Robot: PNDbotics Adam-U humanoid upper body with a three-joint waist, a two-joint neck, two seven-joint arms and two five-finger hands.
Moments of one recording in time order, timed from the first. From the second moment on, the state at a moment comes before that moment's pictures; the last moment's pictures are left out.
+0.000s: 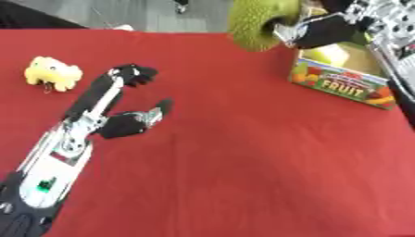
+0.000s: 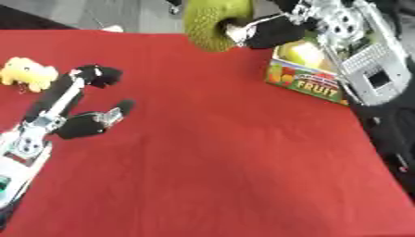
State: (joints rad) left arm -0.54 0.39 -0.31 -1.64 -0.48 0.01 -0.07; right arm -0.84 -0.62 0.20 -1.63 0.13 0.14 0.32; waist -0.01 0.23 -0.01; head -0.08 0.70
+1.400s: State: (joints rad) left arm -0.46 0.50 -0.17 -1.81 -0.39 0.08 0.05; right arm -0.88 -0.71 0.03 -0.93 0.38 -0.03 0.03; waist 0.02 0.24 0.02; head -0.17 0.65
